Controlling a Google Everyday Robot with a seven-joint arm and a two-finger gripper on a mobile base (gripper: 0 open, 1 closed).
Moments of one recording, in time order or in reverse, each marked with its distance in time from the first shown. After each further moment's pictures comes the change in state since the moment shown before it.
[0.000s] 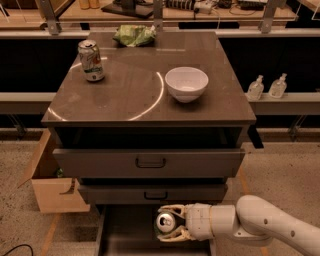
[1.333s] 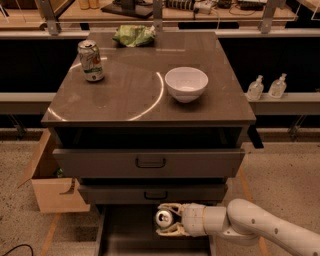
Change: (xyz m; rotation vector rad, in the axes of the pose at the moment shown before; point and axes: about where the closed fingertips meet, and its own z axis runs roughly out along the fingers) arm 0.059 -0.018 0.032 0.064 0.013 0.009
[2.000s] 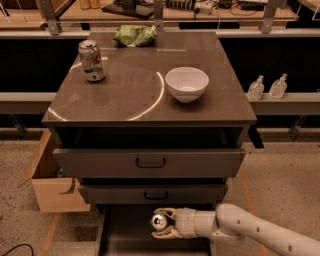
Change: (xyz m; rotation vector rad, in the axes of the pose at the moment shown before) arm 0.057 0.005 0.045 -0.011 -0.027 0.045
